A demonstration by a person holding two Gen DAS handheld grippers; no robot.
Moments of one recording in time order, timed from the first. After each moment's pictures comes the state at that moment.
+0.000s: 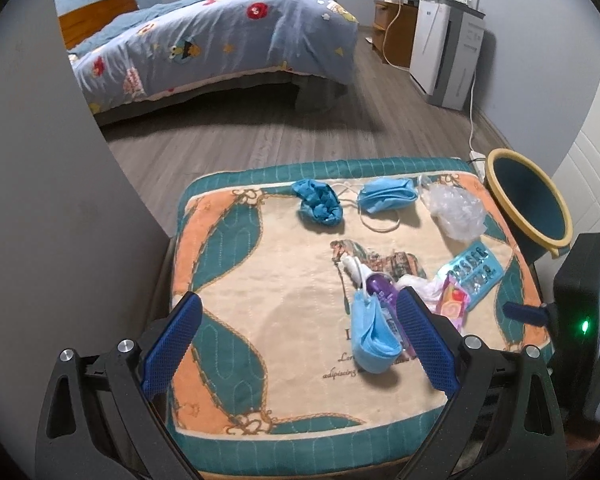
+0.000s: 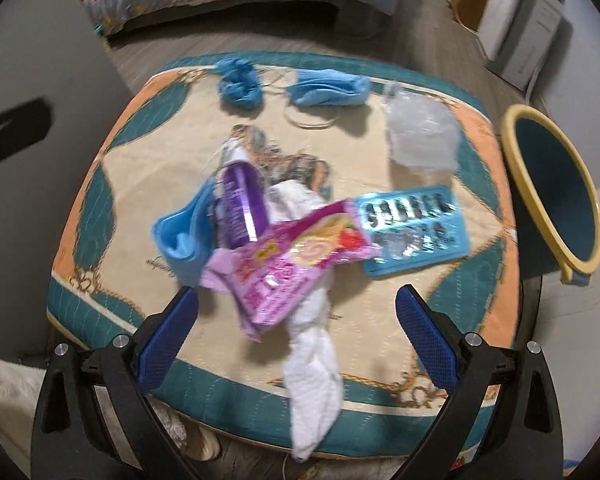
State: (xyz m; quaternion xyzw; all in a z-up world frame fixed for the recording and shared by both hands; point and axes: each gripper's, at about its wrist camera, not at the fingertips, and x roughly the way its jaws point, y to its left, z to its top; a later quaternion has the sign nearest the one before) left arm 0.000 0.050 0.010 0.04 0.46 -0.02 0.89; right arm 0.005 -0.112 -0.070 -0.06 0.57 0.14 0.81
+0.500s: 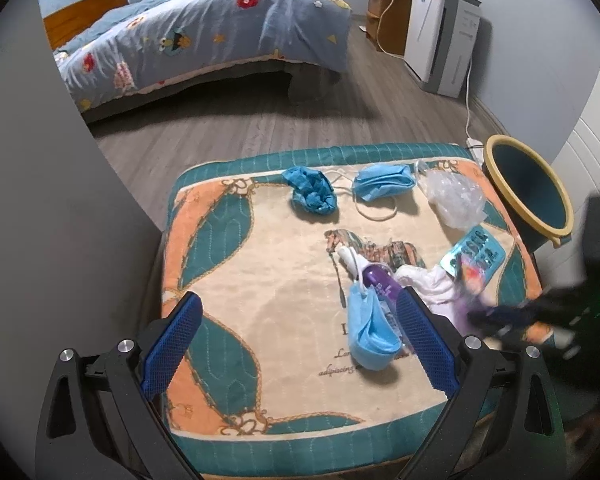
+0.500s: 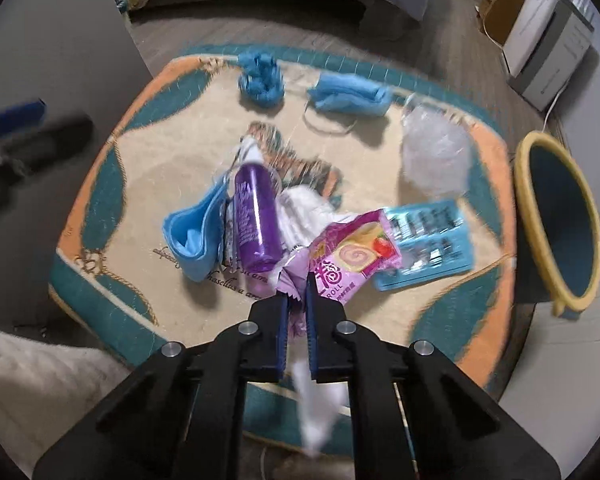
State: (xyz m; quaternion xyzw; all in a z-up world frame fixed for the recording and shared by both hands) left arm 0.007 0.045 -0.002 0.04 0.48 -0.04 0.88; right arm 0.019 -0.116 -0.048 -0.09 0.58 0.17 0.79
